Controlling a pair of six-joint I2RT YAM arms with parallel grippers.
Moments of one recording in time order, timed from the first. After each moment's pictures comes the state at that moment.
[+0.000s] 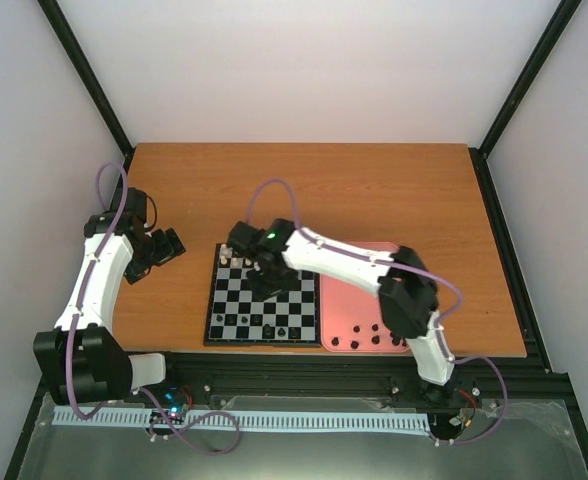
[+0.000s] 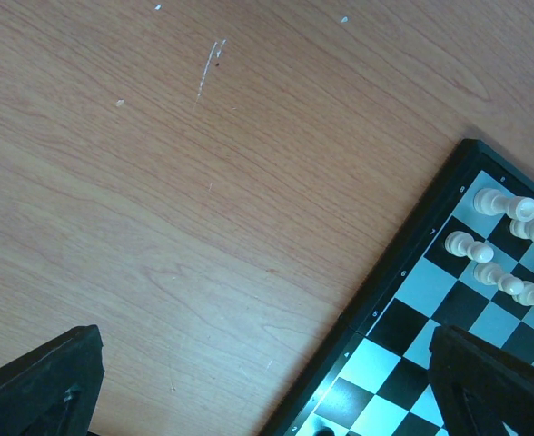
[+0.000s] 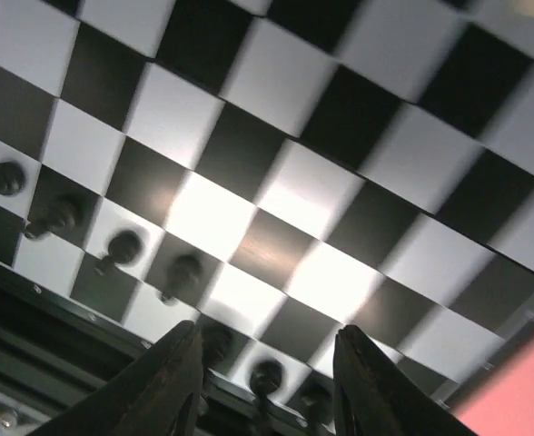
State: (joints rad) left arm 0.11 1.26 1.09 -1.12 0.01 -0.50; right arm 1.08 2.11 1.85 -1.18 -0.07 0.60
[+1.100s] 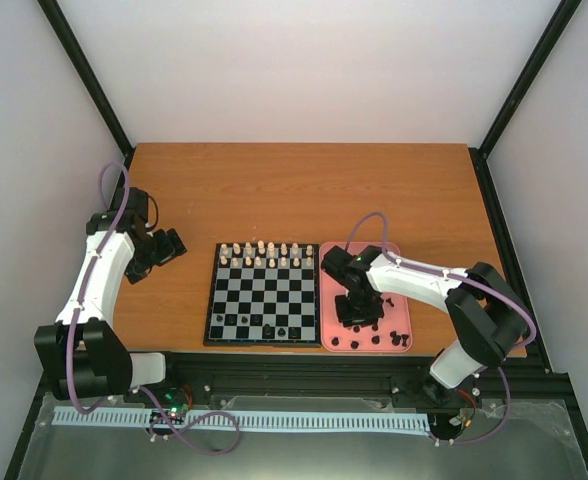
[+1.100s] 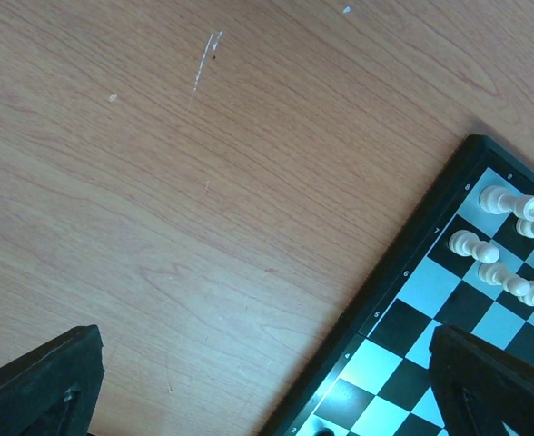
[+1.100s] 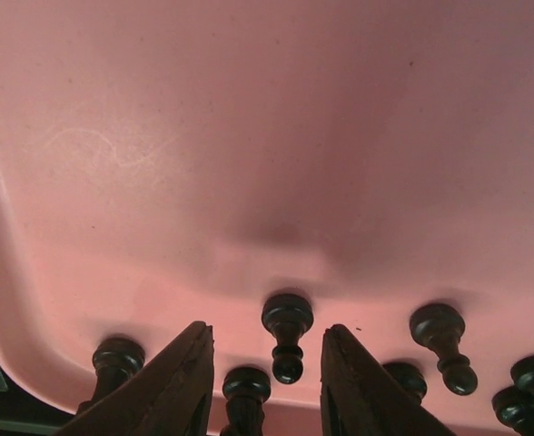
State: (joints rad) left arm 0.10 1.28 1.09 -1.11 0.02 -0.50; right arm 0.79 1.57 0.92 -1.00 -0.11 0.66
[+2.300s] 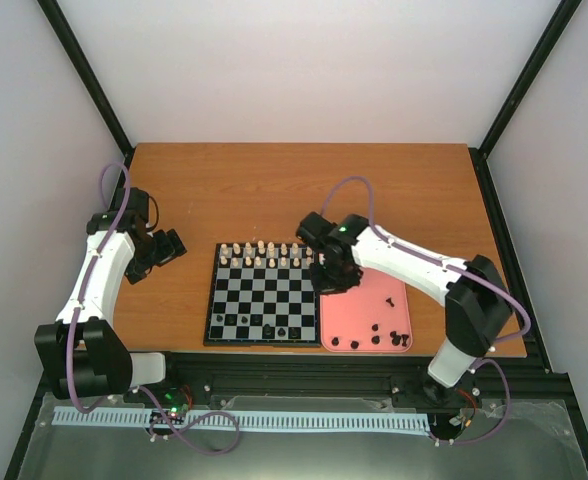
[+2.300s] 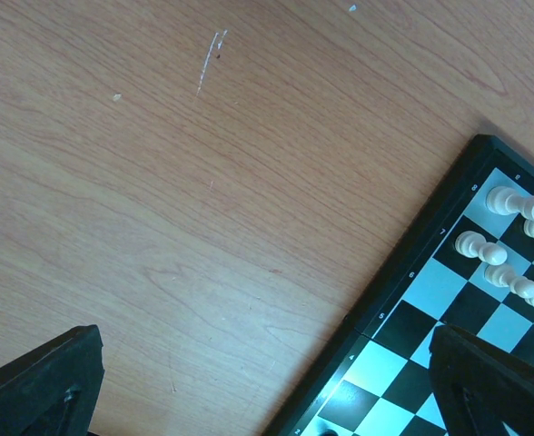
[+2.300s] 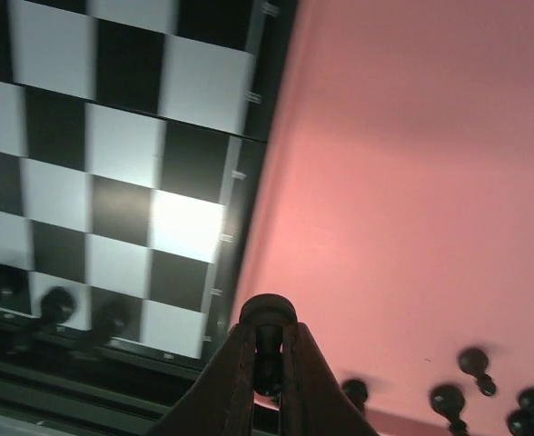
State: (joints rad) left arm 0.10 1.29 1.09 -1.11 0.01 -0.50; right arm 0.82 1.64 1.27 -1.12 -0.07 0.65
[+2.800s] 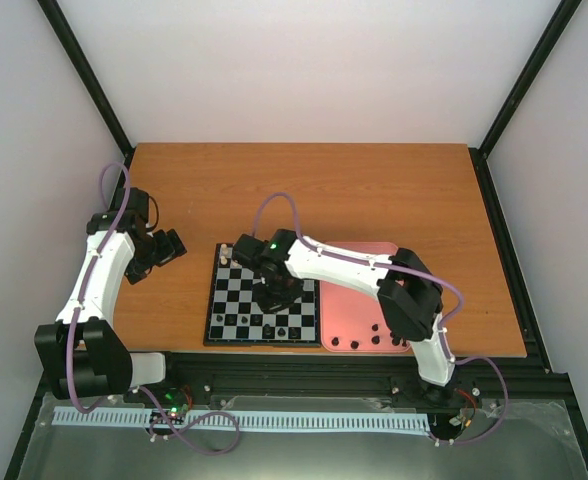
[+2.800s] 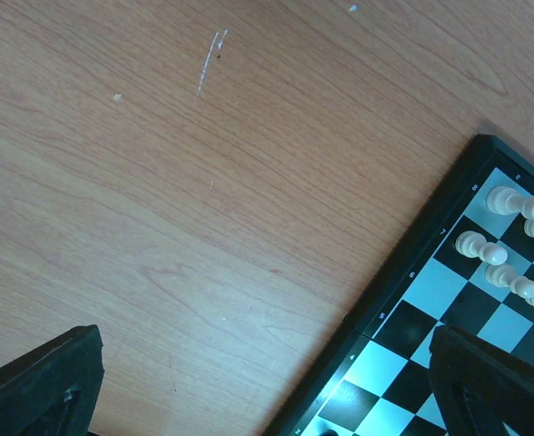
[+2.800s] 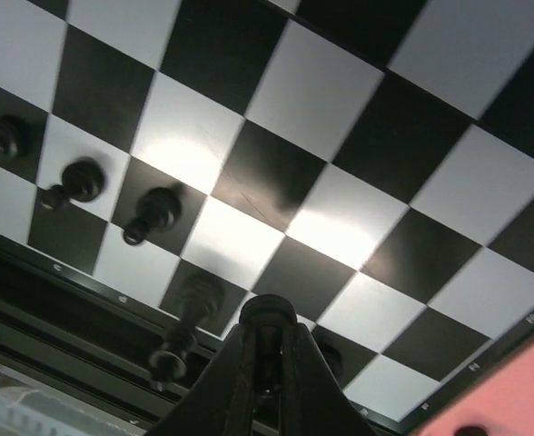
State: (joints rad) left arm 0.10 1.29 1.09 -1.11 0.01 -0.50; right arm 1.08 2.01 1.66 -1.15 -0.13 0.64
